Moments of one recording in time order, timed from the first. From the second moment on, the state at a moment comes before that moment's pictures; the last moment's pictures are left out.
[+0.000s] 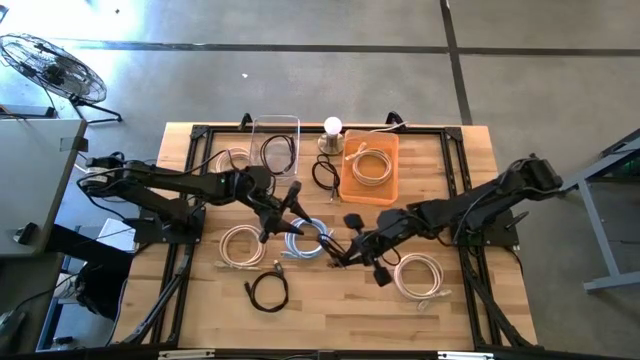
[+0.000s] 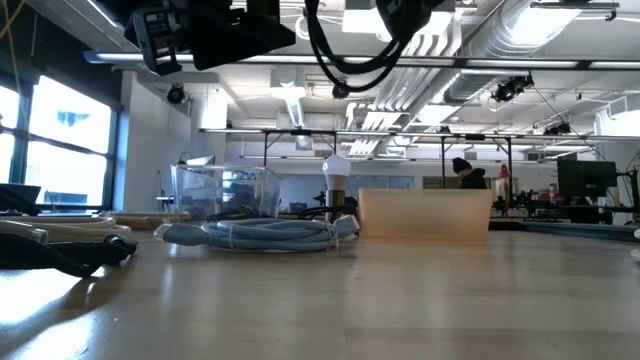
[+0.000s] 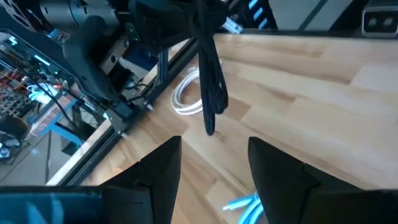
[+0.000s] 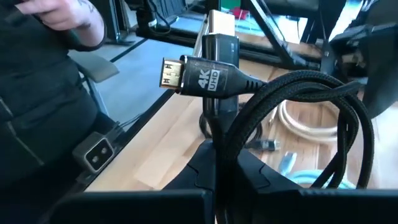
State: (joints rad) left arm 0.05 1.28 0.74 0.20 0.45 0.81; right arm 0.29 1.44 0.90 0.18 -0.18 -0.06
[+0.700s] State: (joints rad) left arm 0.05 1.32 0.75 0.26 0.51 0.78; right arm 0.21 1.53 0.90 0.35 -0.29 -0.14
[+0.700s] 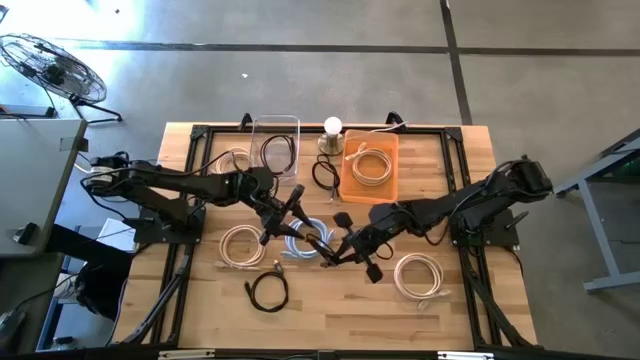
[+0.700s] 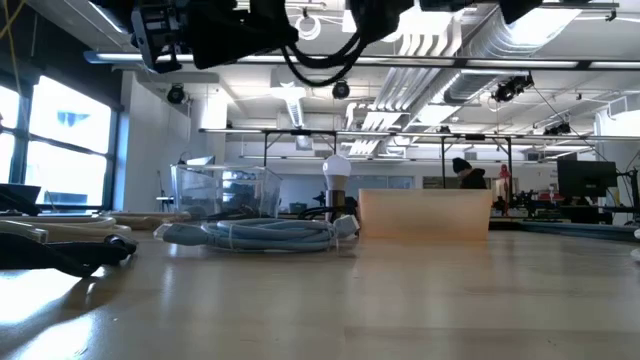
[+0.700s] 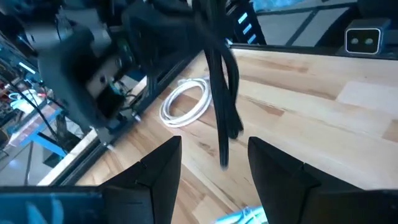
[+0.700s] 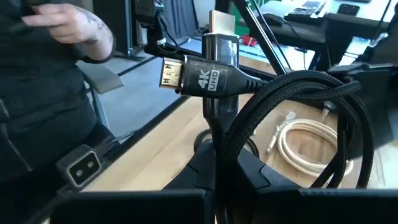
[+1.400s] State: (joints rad) left arm 0.05 1.41 0.74 0.34 0.44 0.75; right arm 0.15 1.57 0.90 0.36 -0.30 -0.14
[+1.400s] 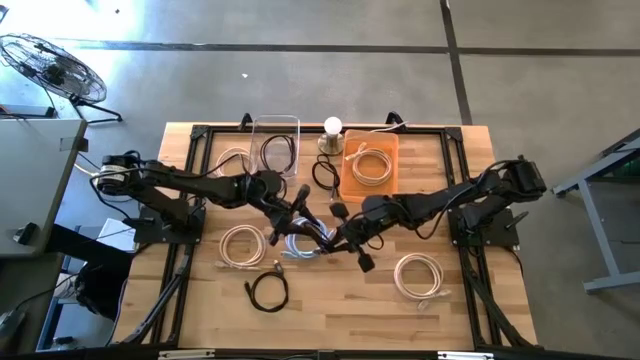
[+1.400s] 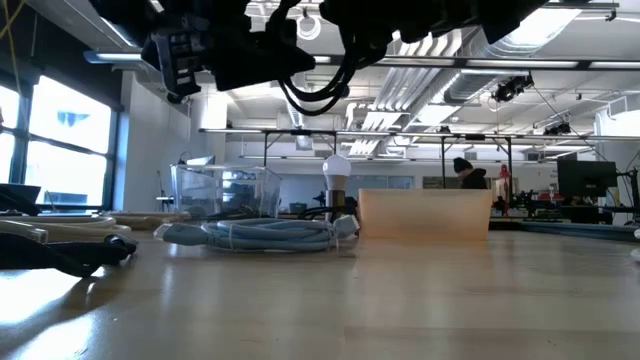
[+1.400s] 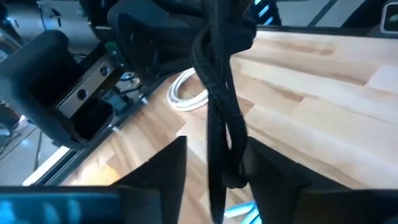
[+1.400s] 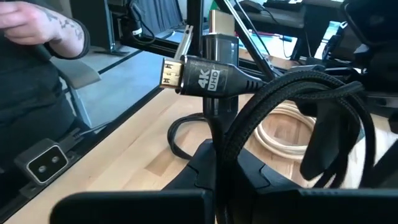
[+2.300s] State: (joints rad) left arm 0.05 1.40 0.74 0.28 0.35 0.75; right arm 0.15 1.57 0.90 0.34 -0.07 -0.05
